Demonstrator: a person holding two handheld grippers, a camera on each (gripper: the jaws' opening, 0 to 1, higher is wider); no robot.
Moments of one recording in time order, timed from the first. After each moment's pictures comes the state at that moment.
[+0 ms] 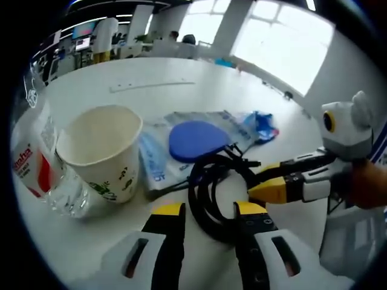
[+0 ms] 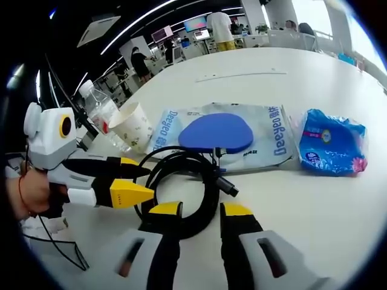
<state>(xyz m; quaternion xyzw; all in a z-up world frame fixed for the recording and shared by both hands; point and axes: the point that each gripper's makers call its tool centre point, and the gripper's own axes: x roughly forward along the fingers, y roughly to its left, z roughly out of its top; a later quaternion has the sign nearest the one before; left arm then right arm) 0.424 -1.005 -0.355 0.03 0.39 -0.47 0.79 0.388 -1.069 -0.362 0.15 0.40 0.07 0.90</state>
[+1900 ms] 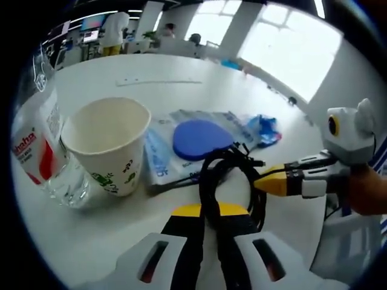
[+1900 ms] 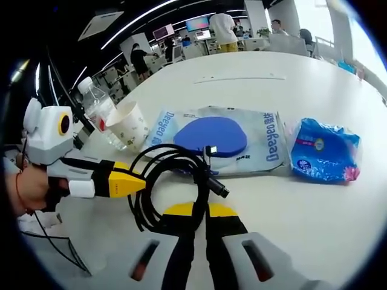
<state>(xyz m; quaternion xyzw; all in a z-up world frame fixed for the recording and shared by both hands) 0.424 -1.003 -0.354 0.01 0.41 -0.46 0.79 0.388 -1.079 -0.359 0.12 0.40 0.06 0.91</state>
